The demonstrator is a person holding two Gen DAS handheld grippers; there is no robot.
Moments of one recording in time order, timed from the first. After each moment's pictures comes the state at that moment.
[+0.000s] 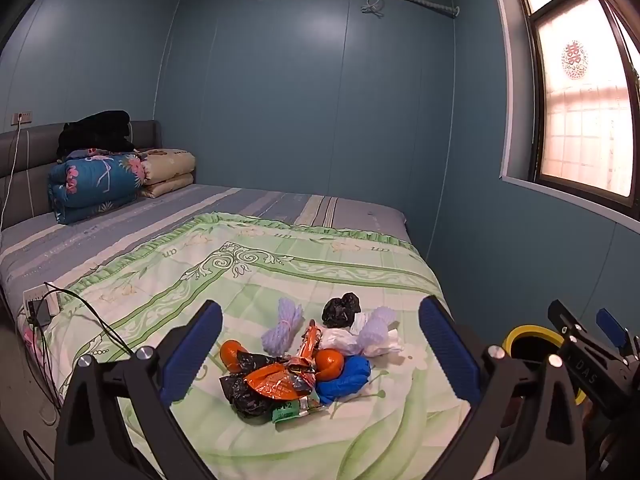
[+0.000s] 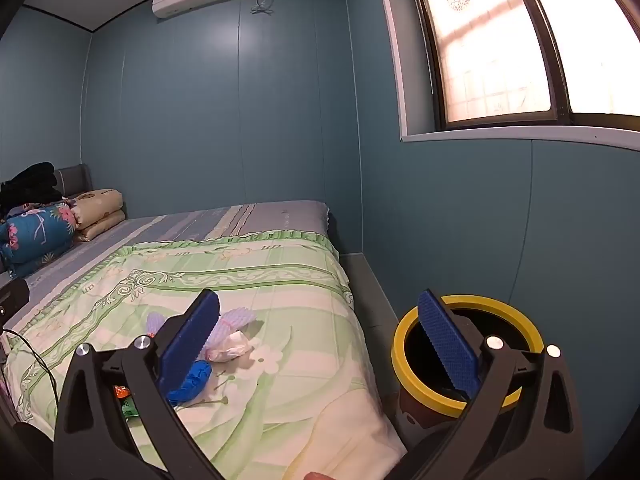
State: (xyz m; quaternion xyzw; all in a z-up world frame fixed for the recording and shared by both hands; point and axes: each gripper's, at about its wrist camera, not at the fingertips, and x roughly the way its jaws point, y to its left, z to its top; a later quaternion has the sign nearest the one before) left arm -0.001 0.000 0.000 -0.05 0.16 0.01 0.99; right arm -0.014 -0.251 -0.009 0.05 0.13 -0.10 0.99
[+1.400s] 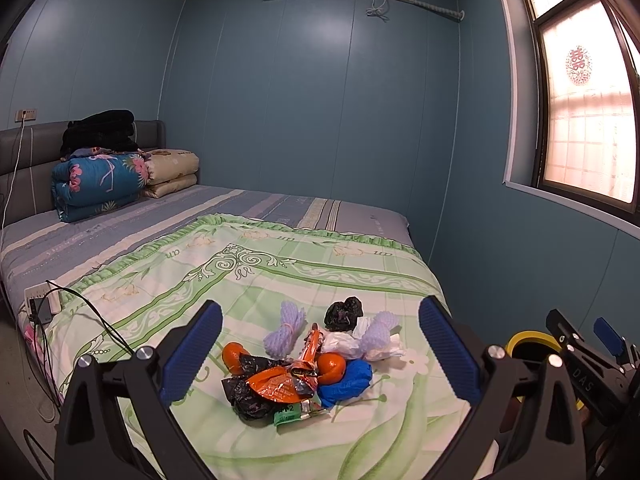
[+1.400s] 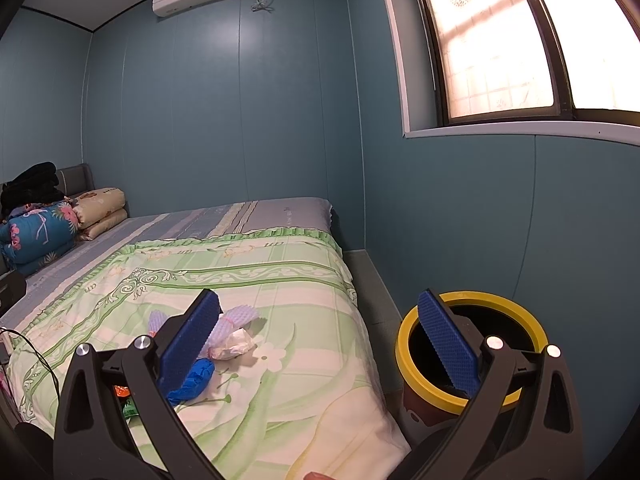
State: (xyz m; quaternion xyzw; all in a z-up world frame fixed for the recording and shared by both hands) left arm 0.002 0.002 0.000 -0.06 0.16 0.01 0.99; right arm -0.011 -0.250 -0.015 0.05 0.13 -0.10 0.99
